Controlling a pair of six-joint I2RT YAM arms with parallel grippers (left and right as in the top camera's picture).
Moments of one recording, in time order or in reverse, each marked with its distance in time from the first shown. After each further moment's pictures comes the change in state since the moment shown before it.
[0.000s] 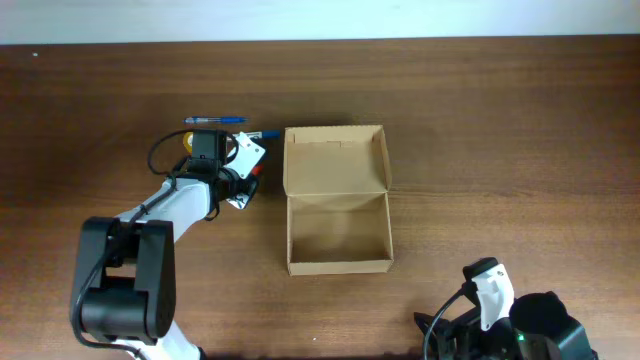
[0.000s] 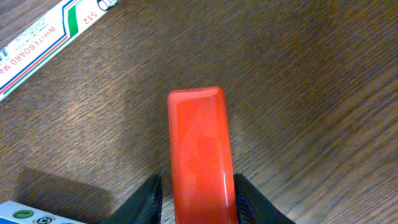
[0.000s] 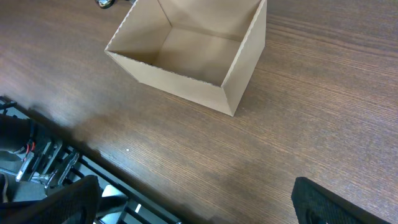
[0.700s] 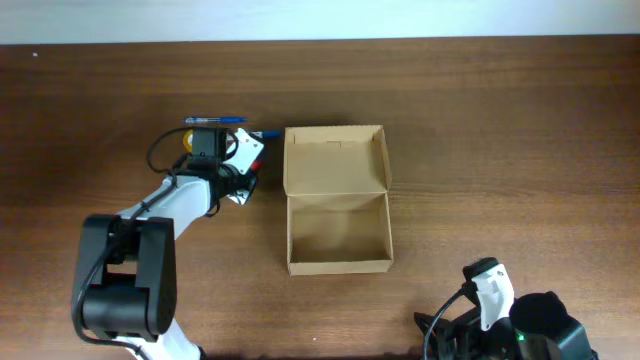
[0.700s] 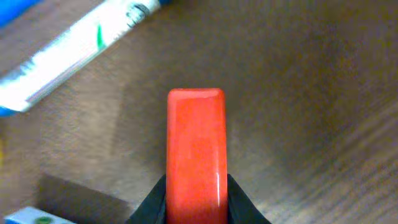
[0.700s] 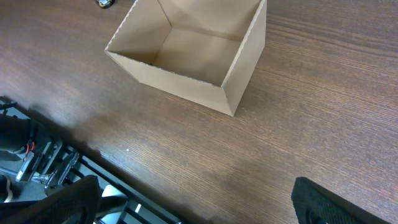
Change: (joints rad) left arm 0.000 0.013 0.032 0.015 -0.021 -0.044; right arm 0.000 0.000 0.000 0.000 0.000 0.000
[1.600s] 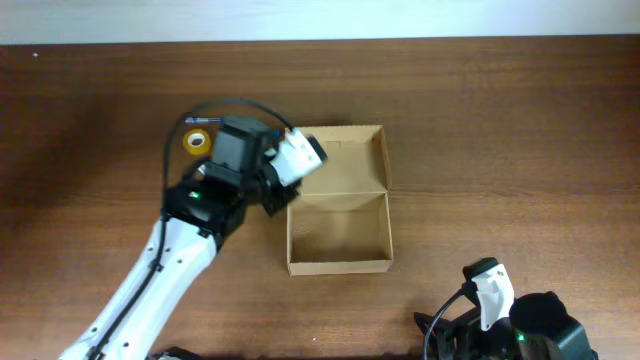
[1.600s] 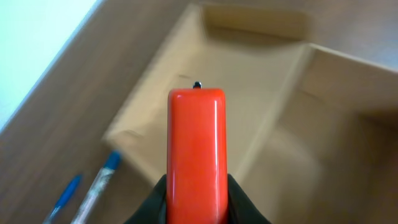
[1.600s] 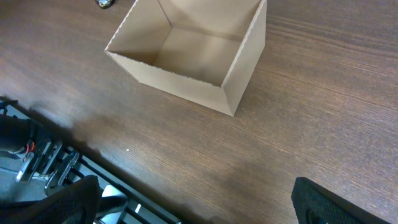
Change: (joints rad) left arm -0.318 -0.494 0.123 -0.397 0.076 0.186; right arm 0.000 0.000 0.000 0.000 0.000 0.000
